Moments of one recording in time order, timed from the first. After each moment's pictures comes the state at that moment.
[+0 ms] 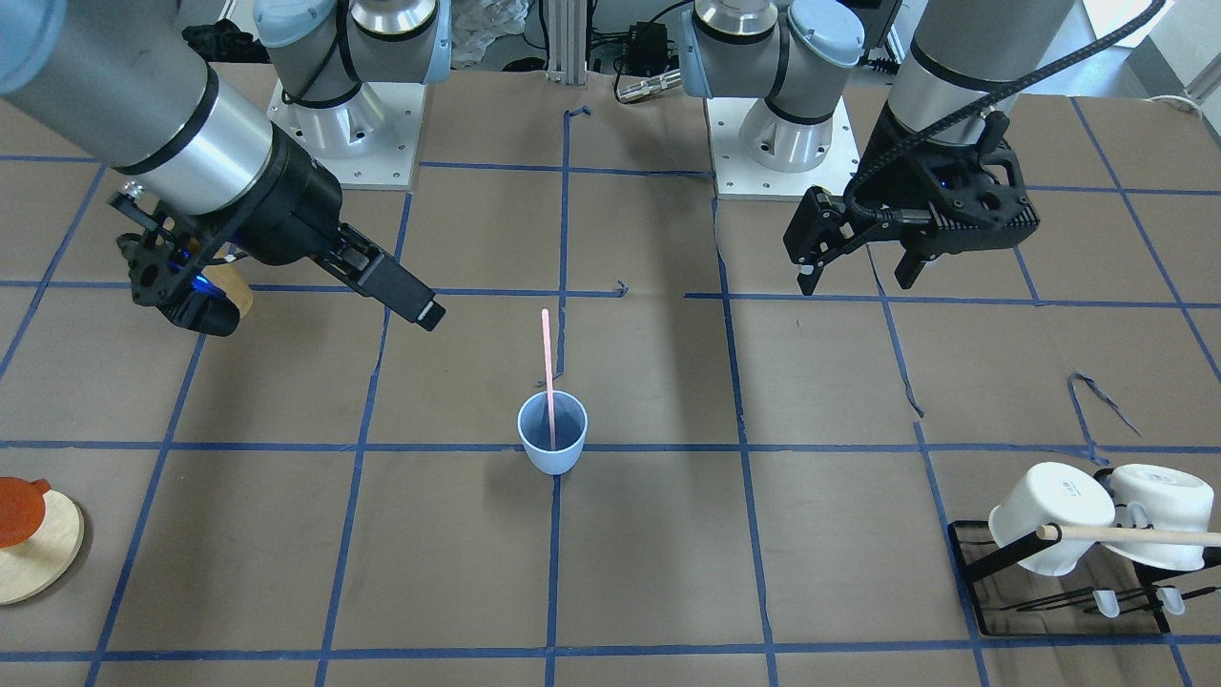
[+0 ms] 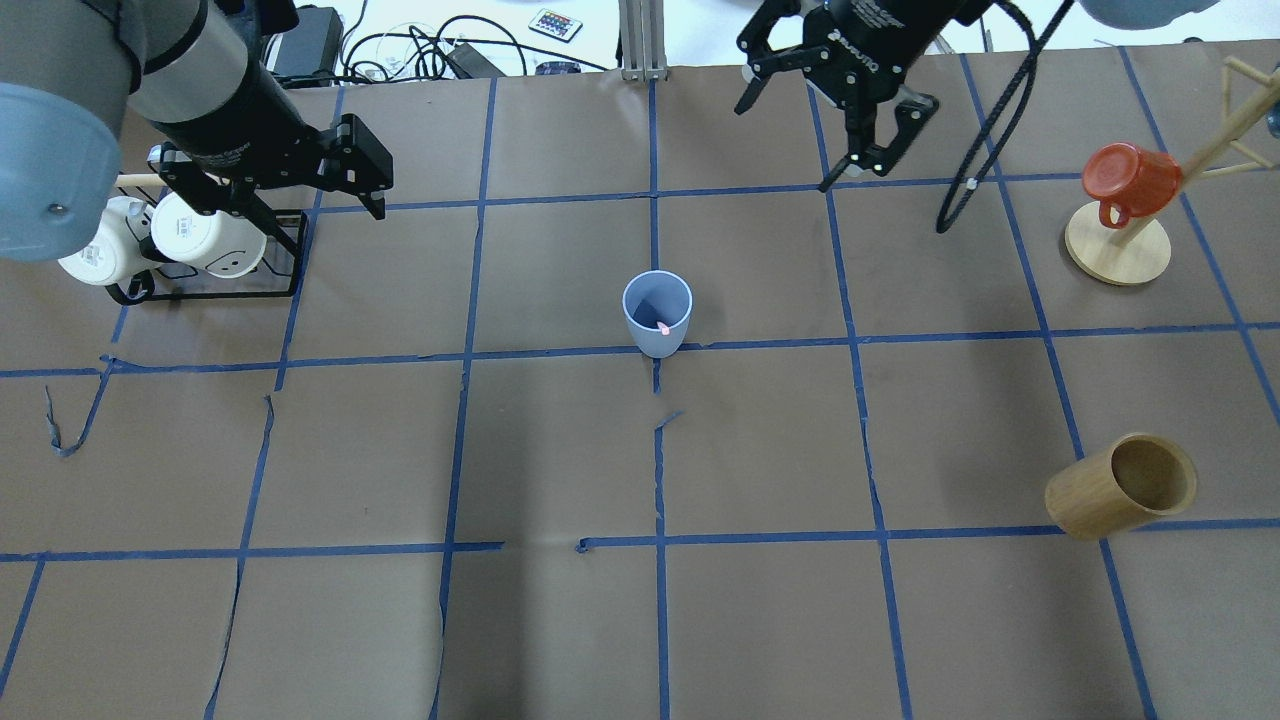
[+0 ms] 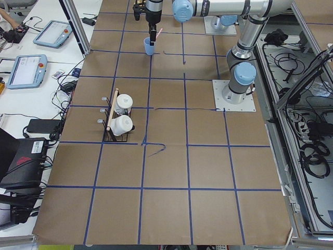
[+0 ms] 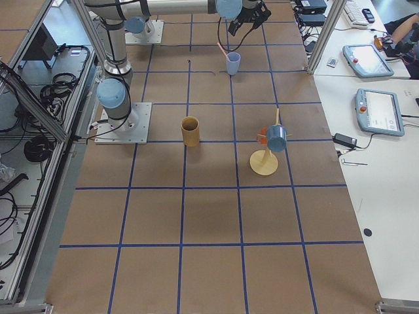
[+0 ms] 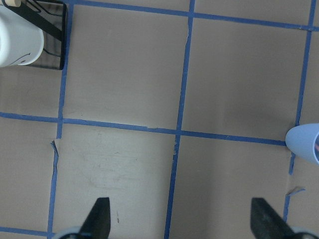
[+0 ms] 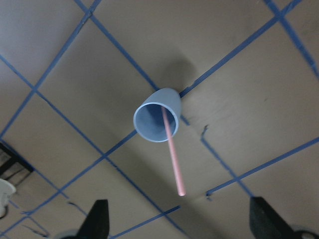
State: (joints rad) left arm -1.53 -1.57 -1.61 -1.42 1.57 -0.08; right arm 1.59 -1.37 1.33 -1.43 -1.25 0.59
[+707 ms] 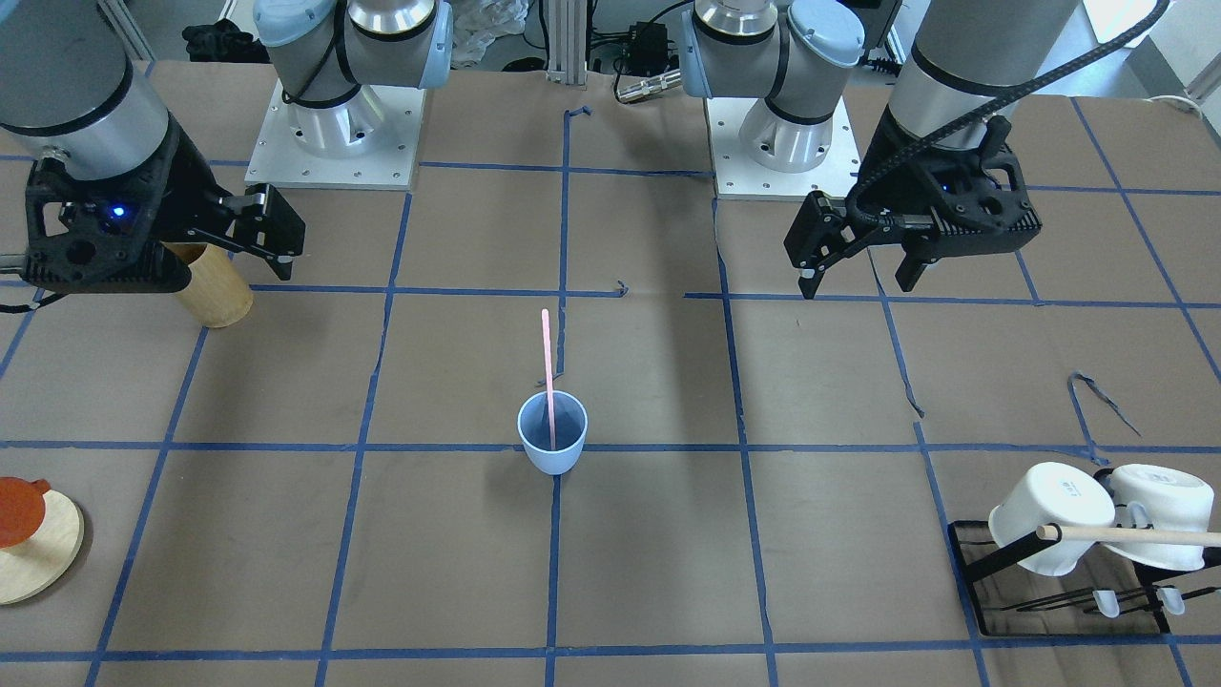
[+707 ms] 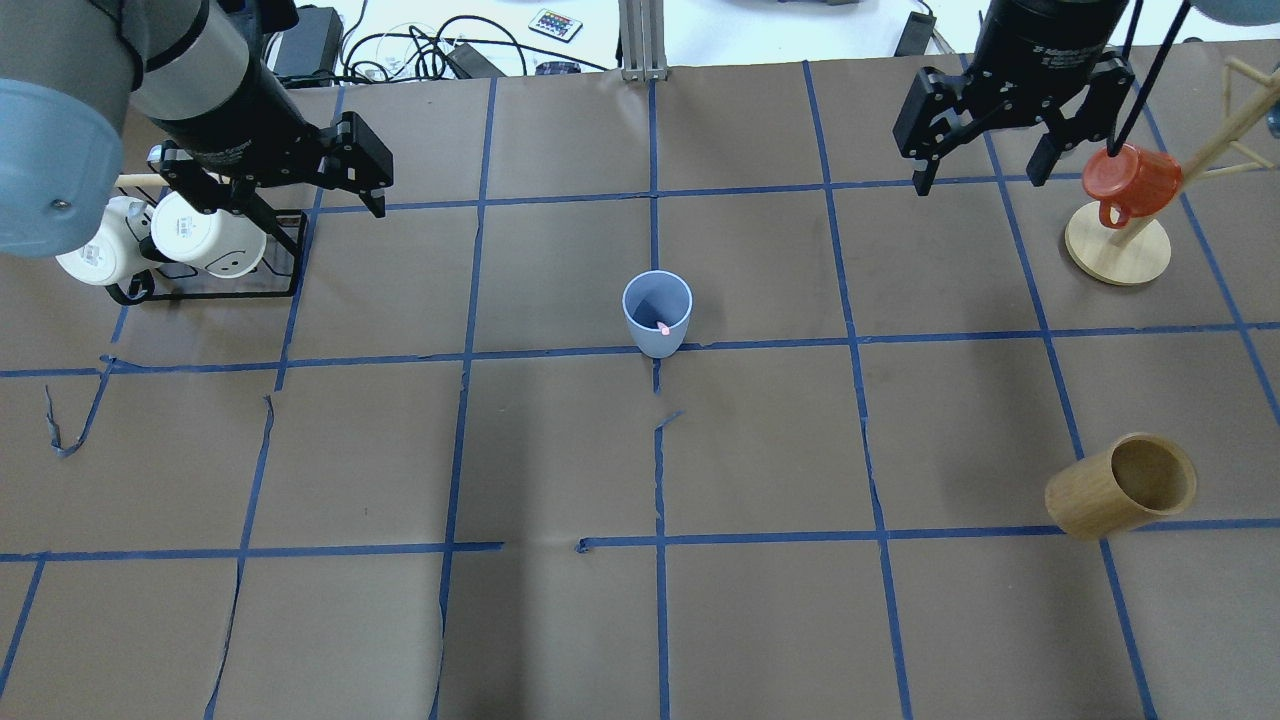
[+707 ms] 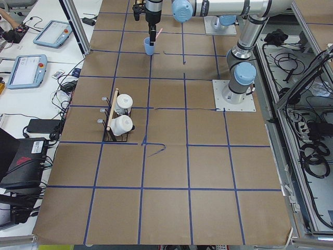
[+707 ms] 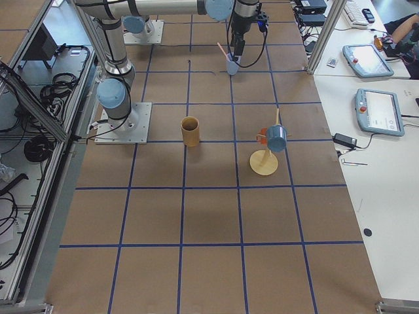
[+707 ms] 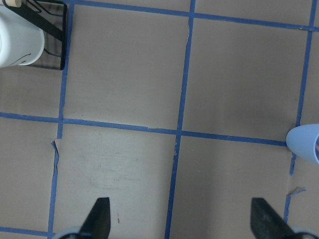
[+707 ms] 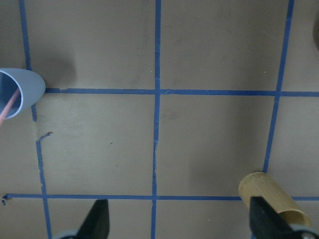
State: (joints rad) left arm -1.53 -1.57 -1.60 -1.42 1.57 -0.09; right arm 1.52 -1.45 1.39 -1.42 -1.61 -0.11
